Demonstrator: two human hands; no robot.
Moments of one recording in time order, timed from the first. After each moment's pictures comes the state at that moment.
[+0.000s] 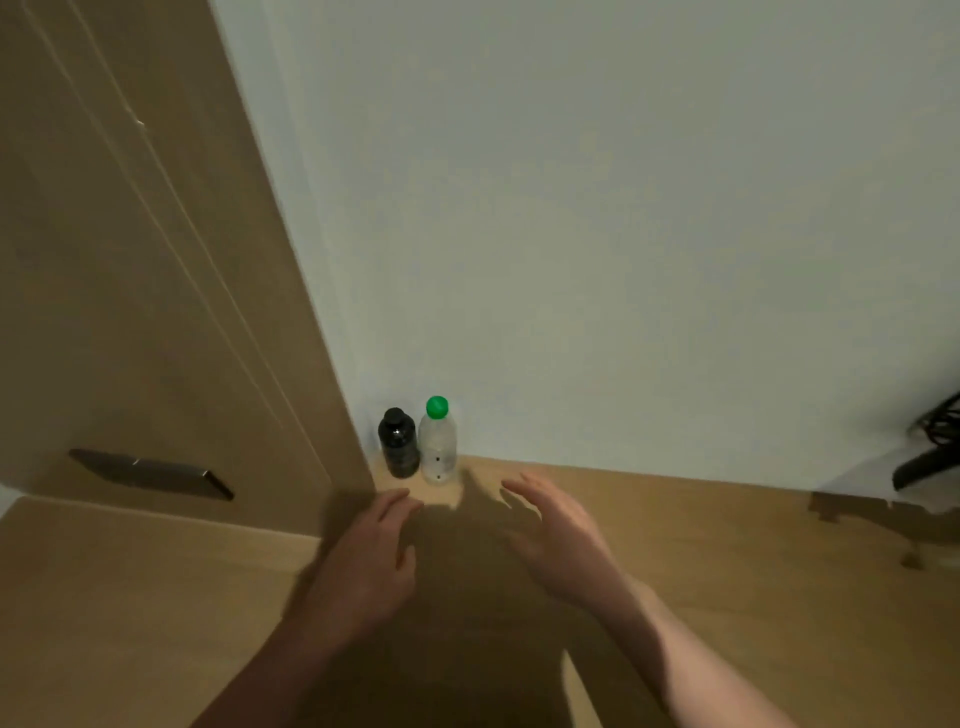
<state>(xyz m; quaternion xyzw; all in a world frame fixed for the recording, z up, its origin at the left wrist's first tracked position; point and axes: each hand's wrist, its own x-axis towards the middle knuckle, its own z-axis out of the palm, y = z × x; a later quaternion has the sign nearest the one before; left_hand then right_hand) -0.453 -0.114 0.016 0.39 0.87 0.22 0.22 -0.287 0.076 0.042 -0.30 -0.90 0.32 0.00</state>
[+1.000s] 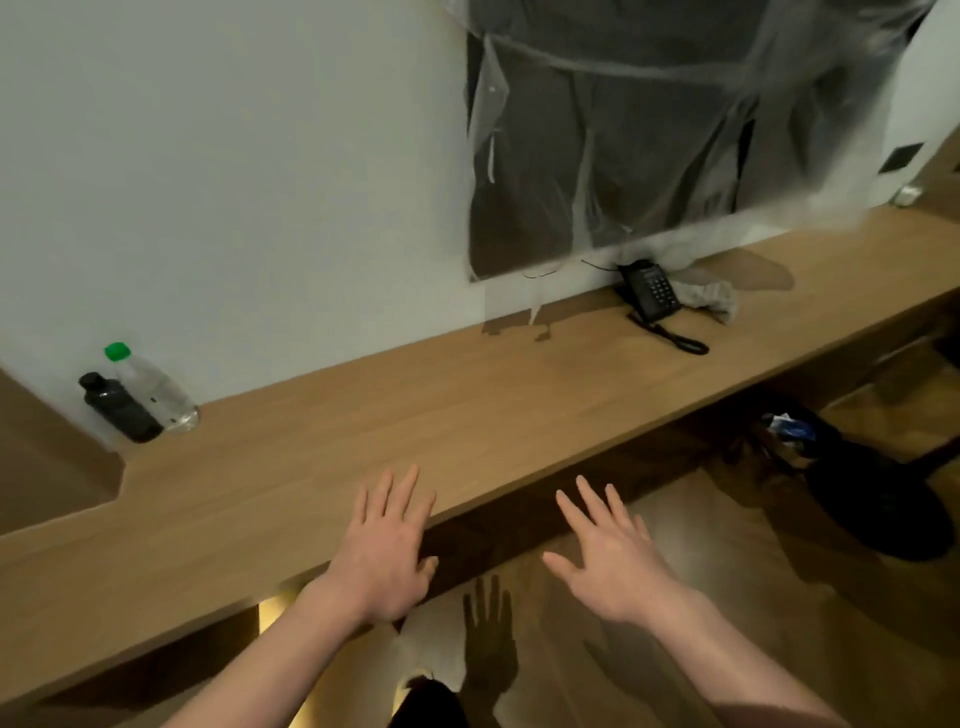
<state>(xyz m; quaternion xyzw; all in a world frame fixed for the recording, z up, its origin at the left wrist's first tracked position) 0.021 -0.113 0.053 0.69 0.70 -0.07 0.15 0.292 -0.045 0.064 -0.54 -0.80 0.24 -0.10</state>
